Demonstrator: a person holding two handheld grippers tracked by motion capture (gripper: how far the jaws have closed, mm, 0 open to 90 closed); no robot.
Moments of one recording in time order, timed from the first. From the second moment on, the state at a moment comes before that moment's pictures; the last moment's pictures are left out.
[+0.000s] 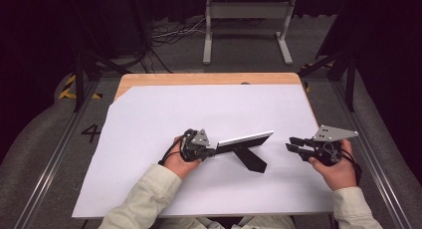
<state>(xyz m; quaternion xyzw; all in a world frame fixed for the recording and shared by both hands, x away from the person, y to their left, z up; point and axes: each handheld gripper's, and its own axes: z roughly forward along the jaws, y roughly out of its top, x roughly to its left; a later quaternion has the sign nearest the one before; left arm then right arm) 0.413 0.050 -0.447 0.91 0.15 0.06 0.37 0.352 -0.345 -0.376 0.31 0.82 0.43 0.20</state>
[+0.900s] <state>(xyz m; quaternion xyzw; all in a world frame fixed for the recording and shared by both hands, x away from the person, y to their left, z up) 0.379 0.022 -0.436 0.95 0.03 0.02 0.32 0.350 -0.346 -0.372 0.32 0.83 0.44 0.16</state>
